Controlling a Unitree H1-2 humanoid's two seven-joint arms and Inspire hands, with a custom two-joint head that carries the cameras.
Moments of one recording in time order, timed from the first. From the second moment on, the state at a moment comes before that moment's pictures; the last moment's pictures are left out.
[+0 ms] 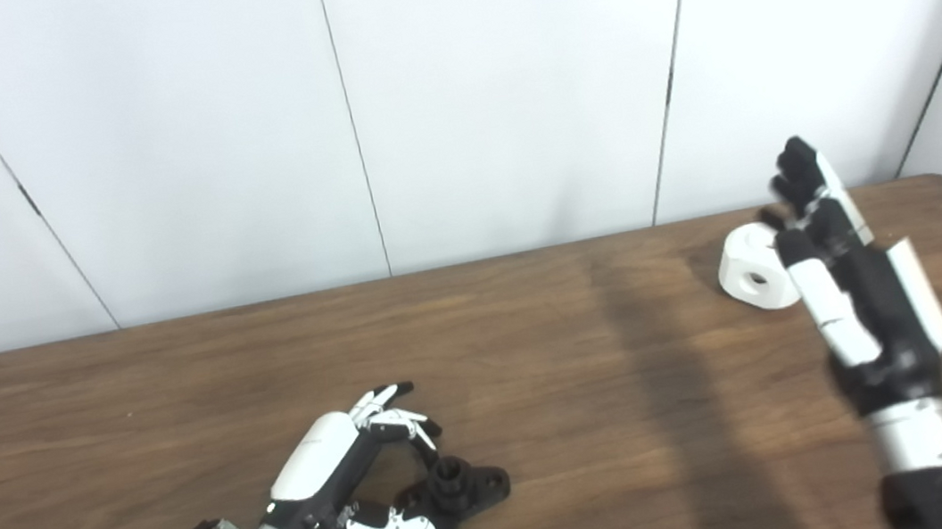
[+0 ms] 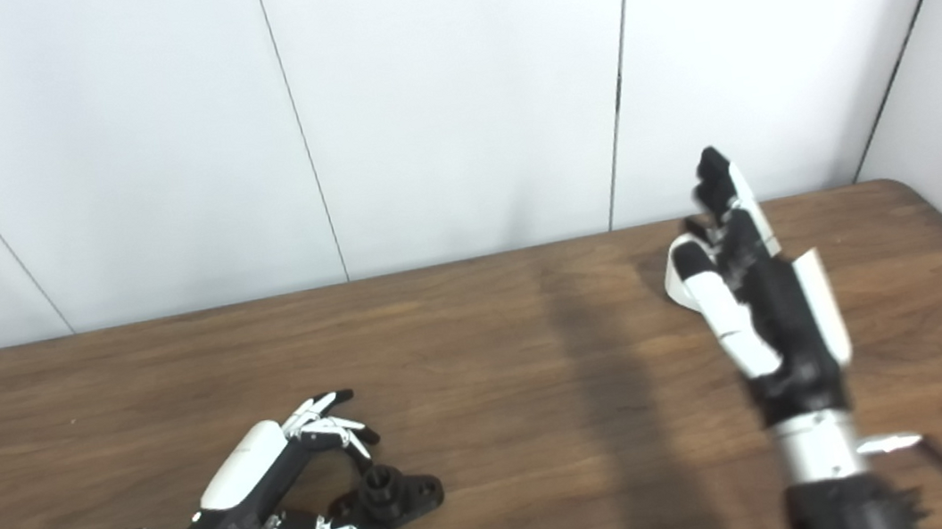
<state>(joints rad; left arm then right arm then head) -0.28 0.33 -0.29 0.22 0.51 -0.41 -0.12 -0.06 -0.16 -0.19 -0.60 -0.14 0.23 -0.07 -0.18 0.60</state>
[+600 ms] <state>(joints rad) -0.27 0.33 -0.27 0.23 0.49 -0.43 -0.12 -0.15 -0.33 -0.29 -0.28 -0.37 0.18 -0.15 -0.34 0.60</state>
